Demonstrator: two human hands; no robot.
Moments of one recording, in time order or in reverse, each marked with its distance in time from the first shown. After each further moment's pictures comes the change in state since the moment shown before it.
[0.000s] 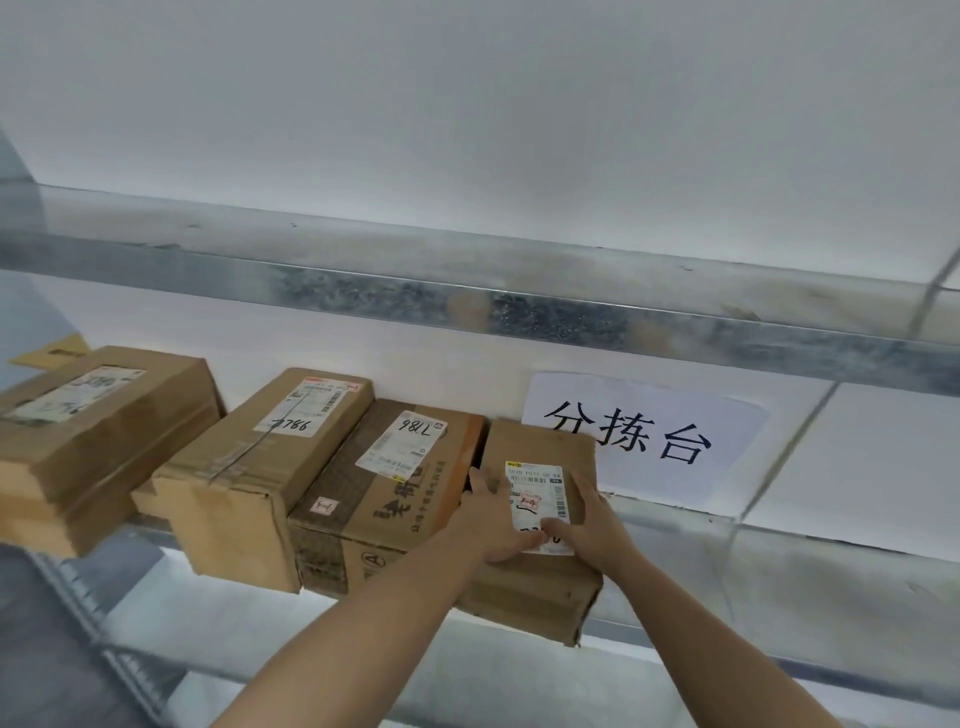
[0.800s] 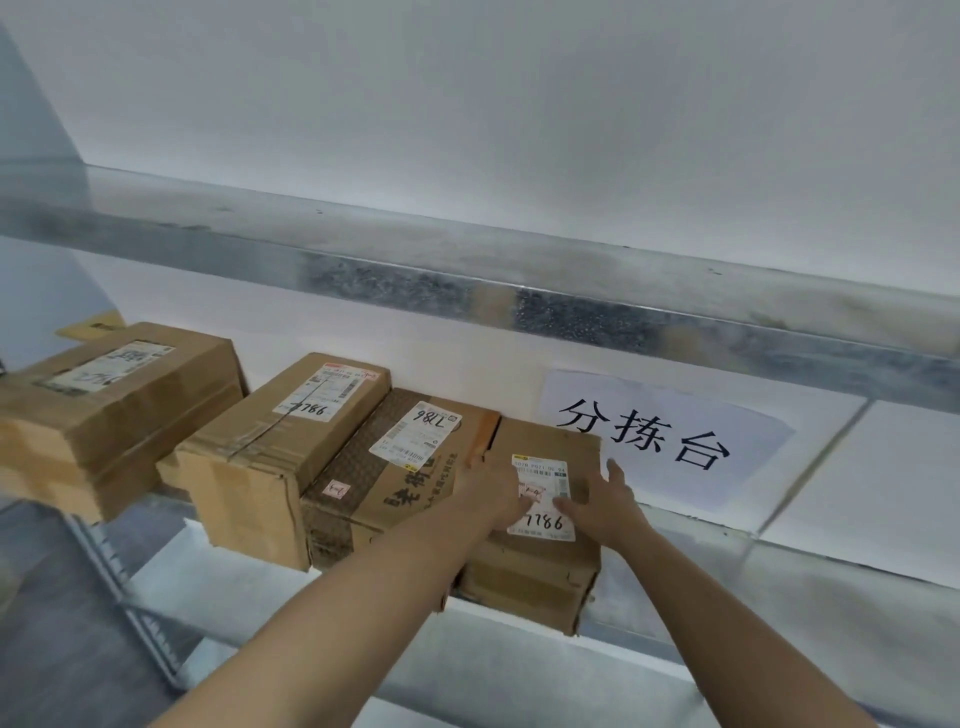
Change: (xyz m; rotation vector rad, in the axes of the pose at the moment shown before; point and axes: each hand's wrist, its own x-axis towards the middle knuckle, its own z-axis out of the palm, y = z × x) left_hand 0.011 0.007 -0.023 0.307 0.057 -0.055; right_hand 0.017 -0.018 -0.019 -0.380 -0.038 -0.015
